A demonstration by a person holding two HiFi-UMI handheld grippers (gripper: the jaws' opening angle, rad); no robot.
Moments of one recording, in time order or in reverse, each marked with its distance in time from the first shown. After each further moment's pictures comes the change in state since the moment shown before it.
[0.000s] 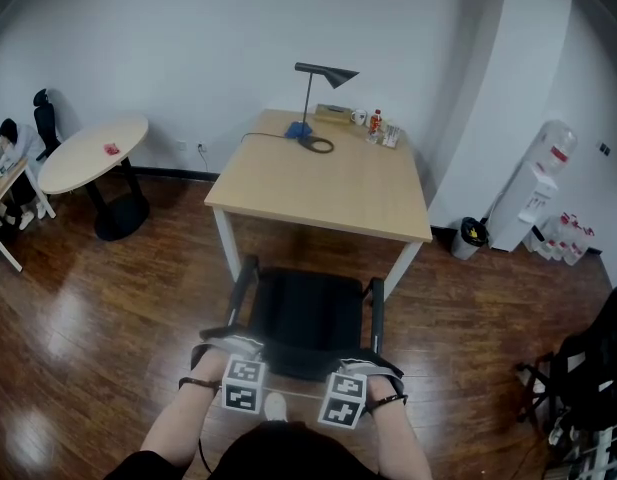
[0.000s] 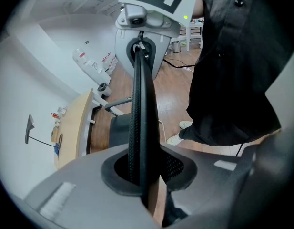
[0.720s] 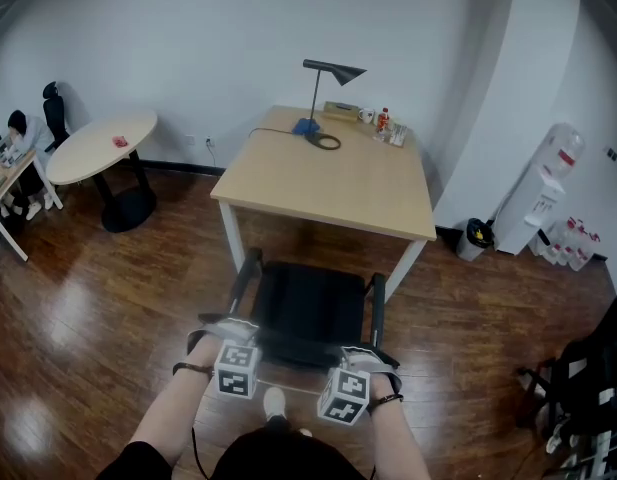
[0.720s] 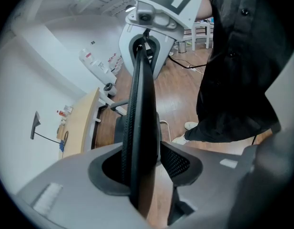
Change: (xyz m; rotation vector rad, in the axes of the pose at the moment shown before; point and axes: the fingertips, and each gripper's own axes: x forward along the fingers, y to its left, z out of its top) left arm 0.001 0.013 -0.005 -0.049 -0.017 0.069; right arm -0.005 -0.023 0.004 0.022 -0.134 -0.186
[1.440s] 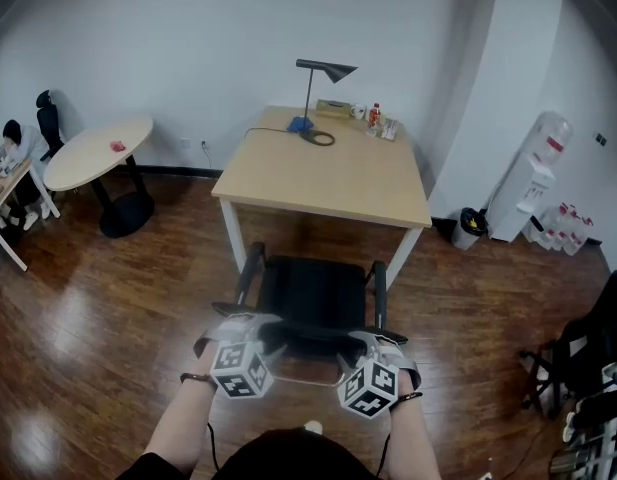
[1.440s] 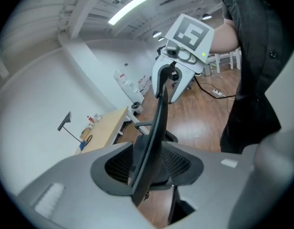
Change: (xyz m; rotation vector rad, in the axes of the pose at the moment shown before) left arm -0.076 0.019 0.038 -0.220 -0.263 0.291; right arm -0.056 -0.008 0.004 0.203 -0.085 -0.210
